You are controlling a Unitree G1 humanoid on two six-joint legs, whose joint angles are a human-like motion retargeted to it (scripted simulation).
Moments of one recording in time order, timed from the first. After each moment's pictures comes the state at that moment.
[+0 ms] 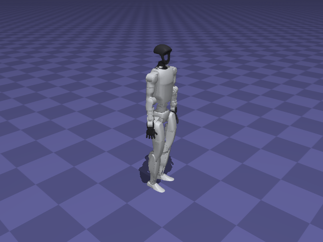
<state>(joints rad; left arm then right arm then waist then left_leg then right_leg) 0.03 0.12 0.24 1.55 0.20 0.02 -0.14 0.02 -0.14 0.10 1.45 -0.42 0.02 0.32 -0.11 0.00 -0.09 -0.06 -0.06 0.22 0.07 -0.10 0.05 -0.05 -0.02 -0.19 0.04 -0.09 -0.03</state>
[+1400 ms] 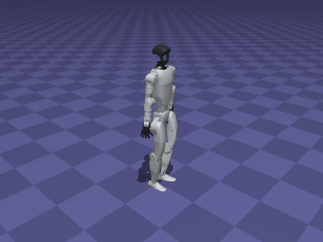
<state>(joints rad) 0.12 0.11 0.33 1.55 0.13 0.02 -0.14 0.06 -0.18 0.09 1.53 -0.43 0.04 0.31 -0.13 0.02 -0.08 -0.13 -0.05 0.24 0.18 -0.12 0.04 -0.04 -0.01 -0.20 0.06 -0.11 -0.06</state>
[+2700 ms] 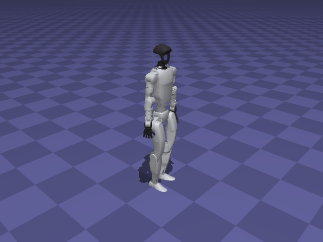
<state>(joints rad) 0.05 0.13 0.28 1.52 0.16 0.01 -0.15 0.03 -0.15 0.12 1.48 -0.43 0.01 0.32 -0.11 0.00 -0.07 -0.09 -0.02 0.26 0.15 -0.13 0.01 -0.07 0.01 -0.16 0.06 -0.06 -0.06</state>
